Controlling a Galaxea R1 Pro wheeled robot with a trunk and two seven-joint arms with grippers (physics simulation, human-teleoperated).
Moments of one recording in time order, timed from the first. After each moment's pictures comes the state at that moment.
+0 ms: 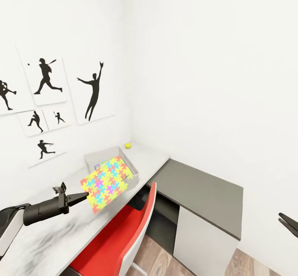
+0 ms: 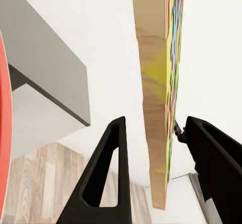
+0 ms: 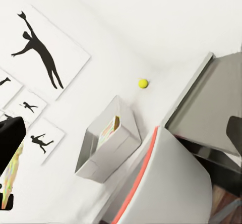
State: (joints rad) left arm -0.38 0.43 0.13 -1.13 0.62 1.03 -1.18; right arm 0.03 -0.29 -0.87 -1.45 -0.58 0.86 1.16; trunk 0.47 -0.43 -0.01
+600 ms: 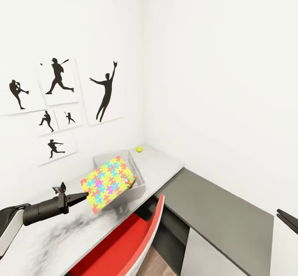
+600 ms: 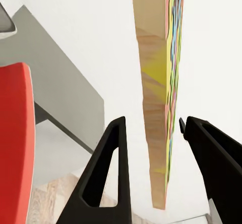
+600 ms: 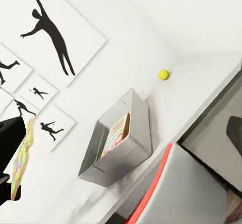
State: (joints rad) left arm -0.38 0.43 0.13 -1.13 0.62 1.03 -1.18; right arm 0.03 -0.28 -0.87 -1.55 -0.58 0.92 1.16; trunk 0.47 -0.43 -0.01
